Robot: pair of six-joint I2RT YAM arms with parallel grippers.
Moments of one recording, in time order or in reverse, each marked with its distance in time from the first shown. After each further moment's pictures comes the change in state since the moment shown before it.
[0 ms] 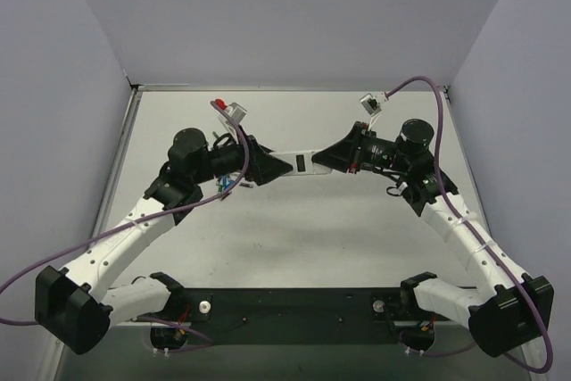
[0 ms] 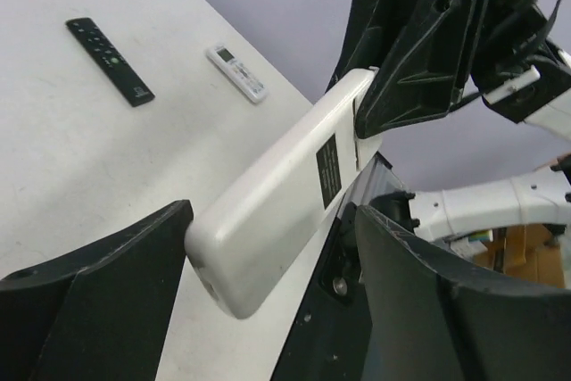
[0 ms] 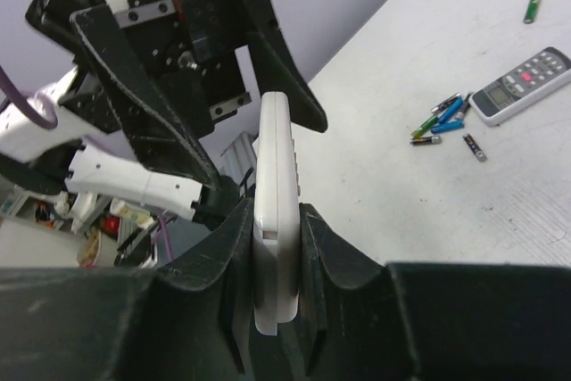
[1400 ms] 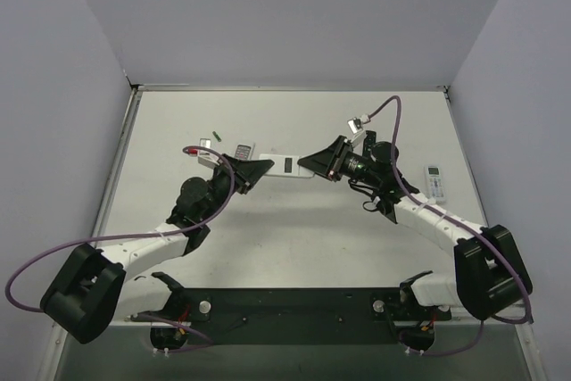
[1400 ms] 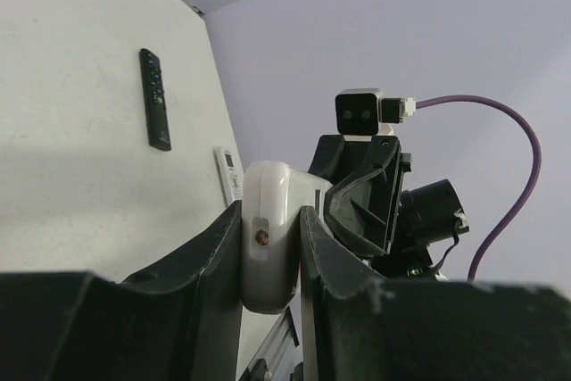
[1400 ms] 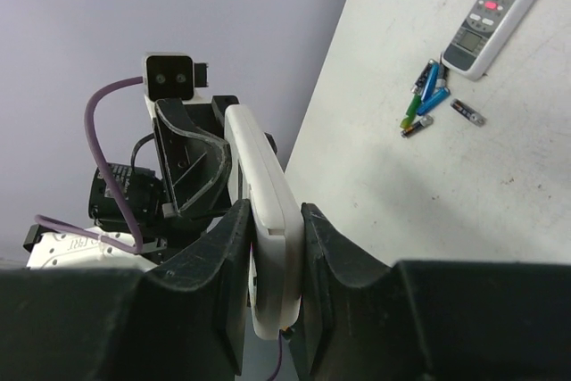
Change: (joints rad) left arm -0.020 0.039 -0.548 0.765 -0.557 -0.664; right arm 0.082 0.197 -0.283 0.451 0.314 0.411
